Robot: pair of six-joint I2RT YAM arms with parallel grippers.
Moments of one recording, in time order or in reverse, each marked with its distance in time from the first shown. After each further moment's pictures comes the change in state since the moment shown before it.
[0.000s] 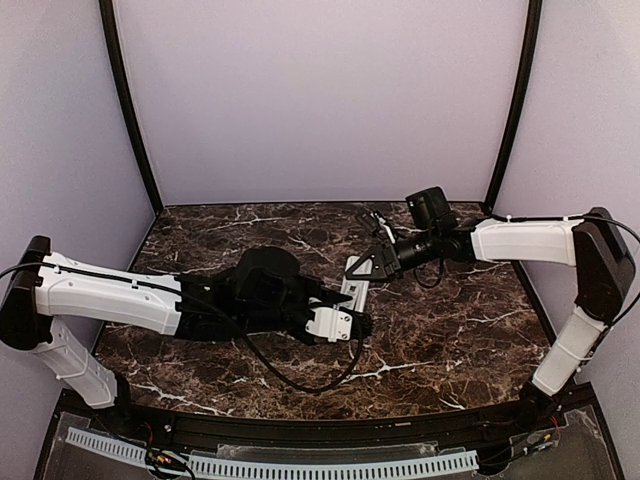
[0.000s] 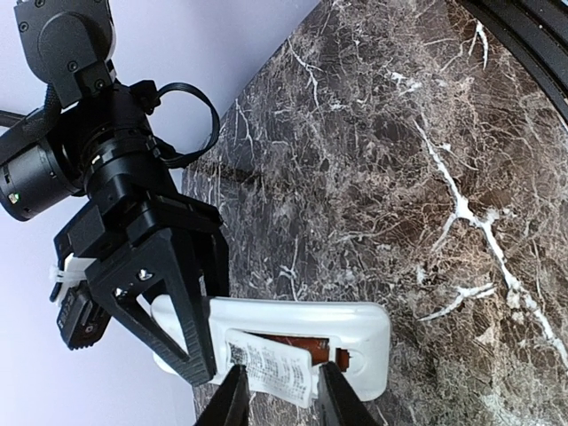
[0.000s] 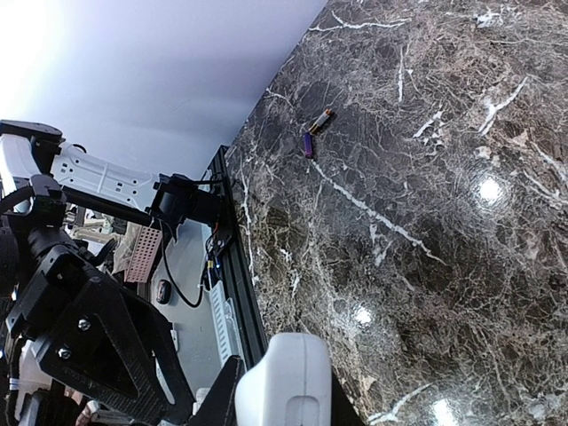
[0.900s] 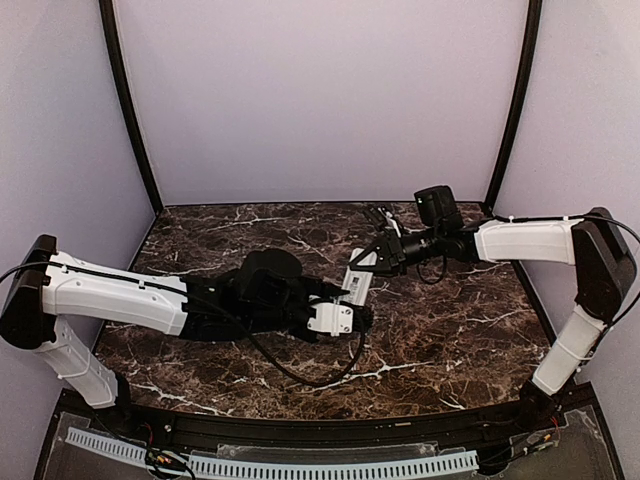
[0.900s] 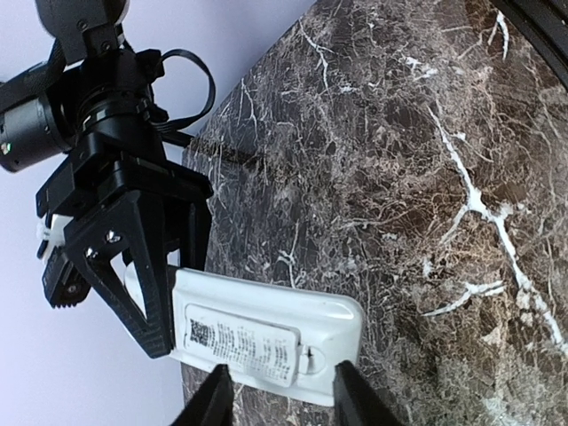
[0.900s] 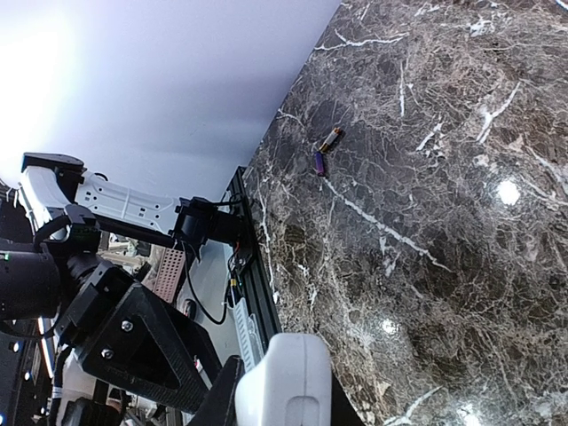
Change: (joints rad) left arm 0.012 0.022 -0.009 0.031 -0.030 -0.039; right arm -0.051 0.000 -0.023 0.109 -0.051 0.137
